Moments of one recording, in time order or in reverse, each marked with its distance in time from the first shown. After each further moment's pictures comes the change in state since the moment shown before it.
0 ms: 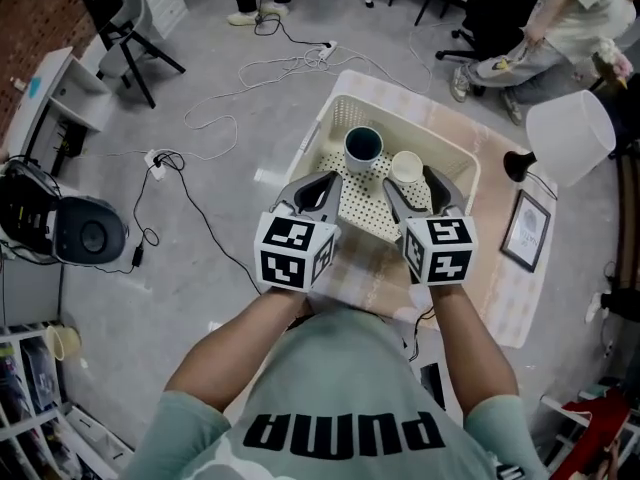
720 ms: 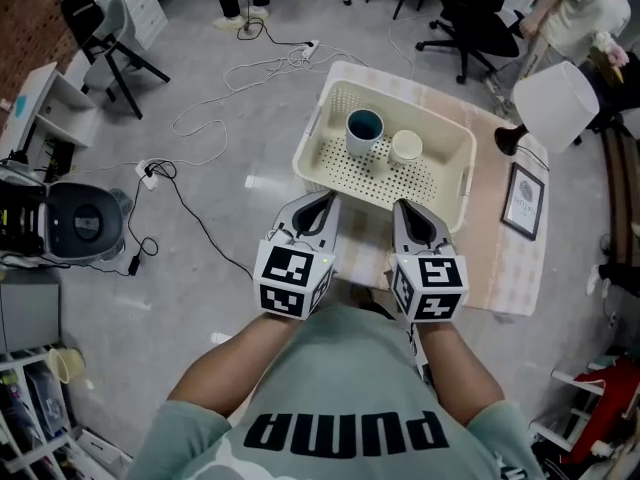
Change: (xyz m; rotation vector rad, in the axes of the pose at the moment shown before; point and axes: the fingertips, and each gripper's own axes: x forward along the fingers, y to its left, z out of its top) left arm -0.075 -0.020 -0.029 0.079 -0.032 -0.100; right arm -0.076 0.072 -0.037 0.086 -0.026 -0.115
